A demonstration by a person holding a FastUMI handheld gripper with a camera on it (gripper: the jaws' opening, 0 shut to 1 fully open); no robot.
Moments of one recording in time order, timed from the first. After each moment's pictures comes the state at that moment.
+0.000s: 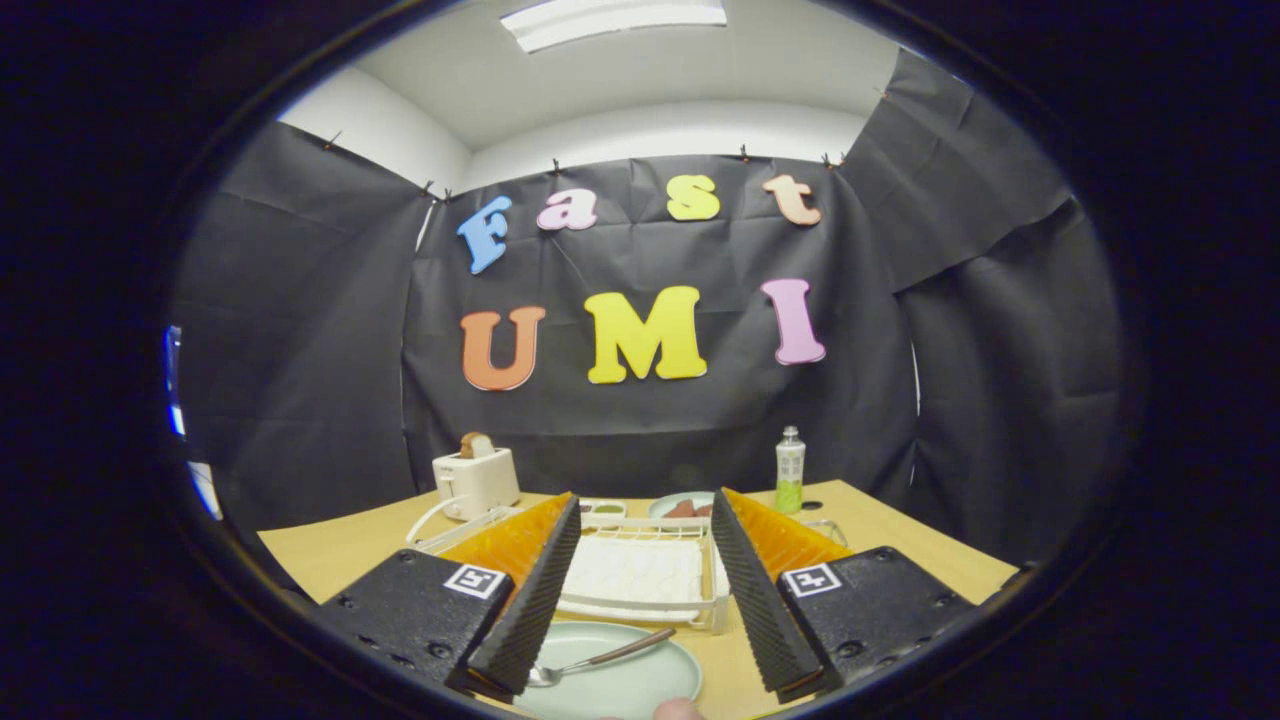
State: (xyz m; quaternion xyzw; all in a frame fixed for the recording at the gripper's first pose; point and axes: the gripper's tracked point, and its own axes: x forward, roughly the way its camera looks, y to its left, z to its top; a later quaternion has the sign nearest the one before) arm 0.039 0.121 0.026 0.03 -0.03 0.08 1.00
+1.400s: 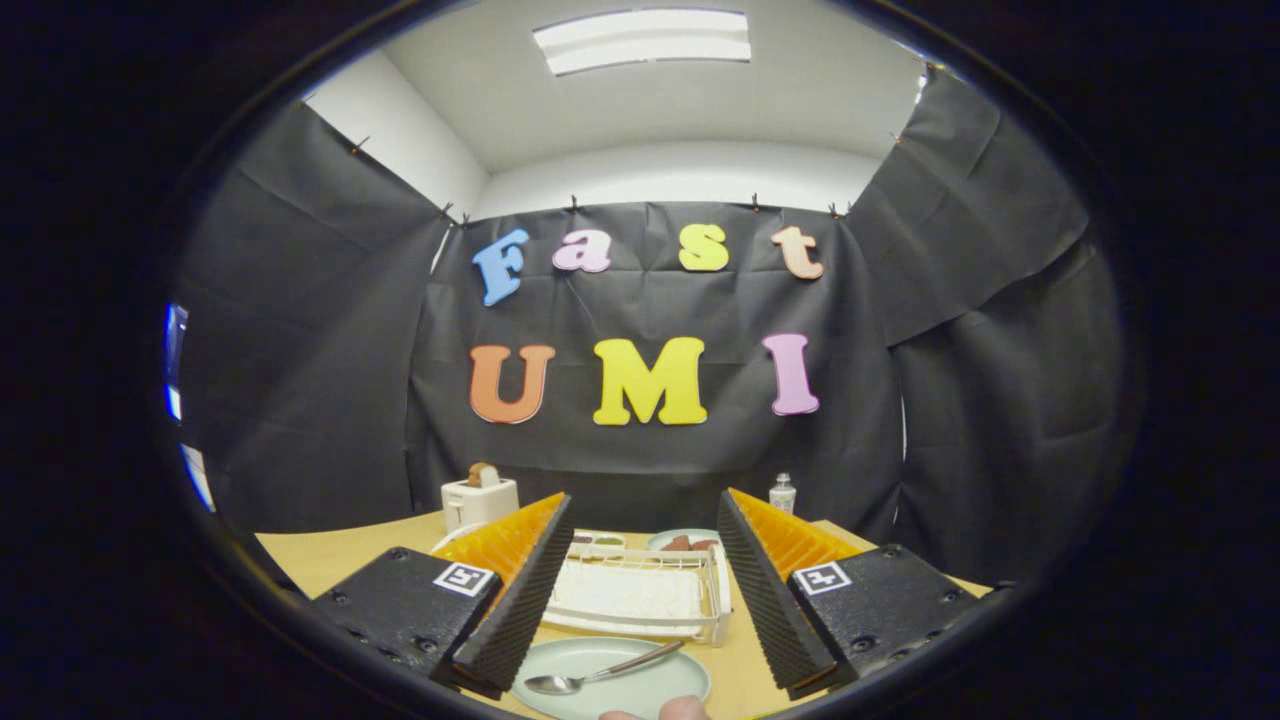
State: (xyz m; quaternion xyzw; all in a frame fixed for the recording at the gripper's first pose) arm -0.006 0.150 0.050 0.02 -0.07 0.07 0.99
